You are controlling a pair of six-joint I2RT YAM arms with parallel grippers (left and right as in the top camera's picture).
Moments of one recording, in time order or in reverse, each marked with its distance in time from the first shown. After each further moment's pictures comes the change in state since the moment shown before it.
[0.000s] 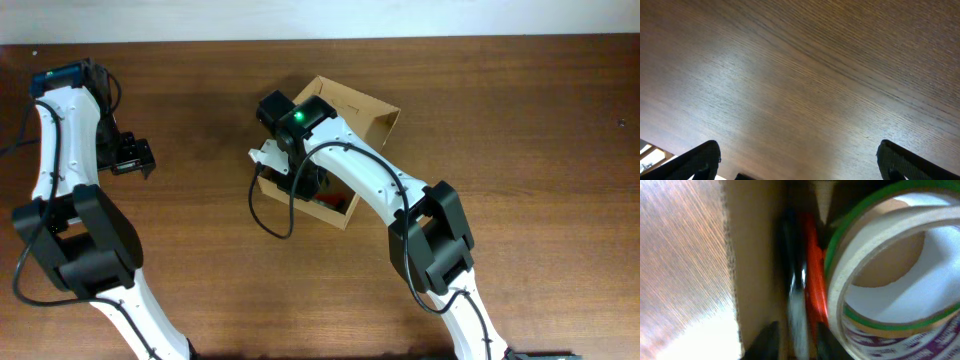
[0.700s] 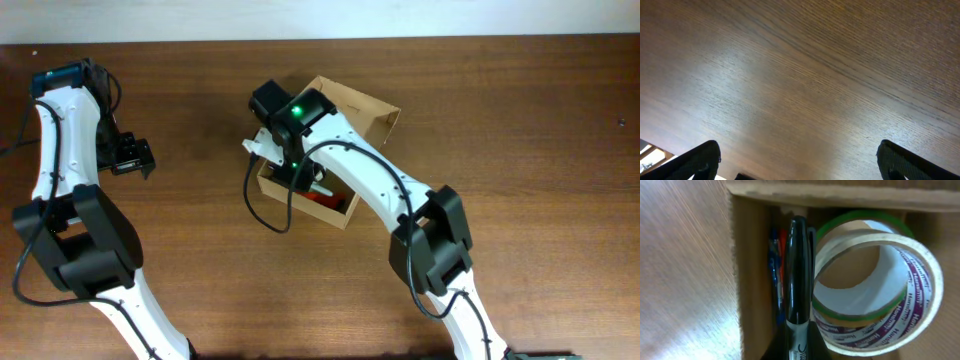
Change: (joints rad) left arm 0.000 0.000 0.000 0.000 0.000 0.000; right arm 0.010 0.000 0.094 -0.023 0.065 0.001
